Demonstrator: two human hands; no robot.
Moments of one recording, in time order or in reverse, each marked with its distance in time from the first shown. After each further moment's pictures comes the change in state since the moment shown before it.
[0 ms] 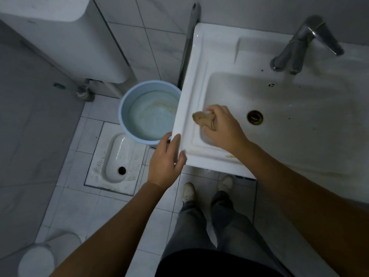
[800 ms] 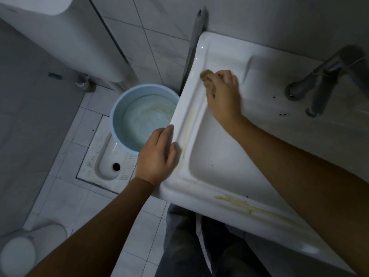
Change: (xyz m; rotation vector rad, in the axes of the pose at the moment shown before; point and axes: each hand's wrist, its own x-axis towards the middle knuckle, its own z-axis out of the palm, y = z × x) left_hand 0.102 0.016 0.011 0.033 0.108 -0.057; right_hand 0.180 0.026 -0.019 -0.190 0.294 -0.167
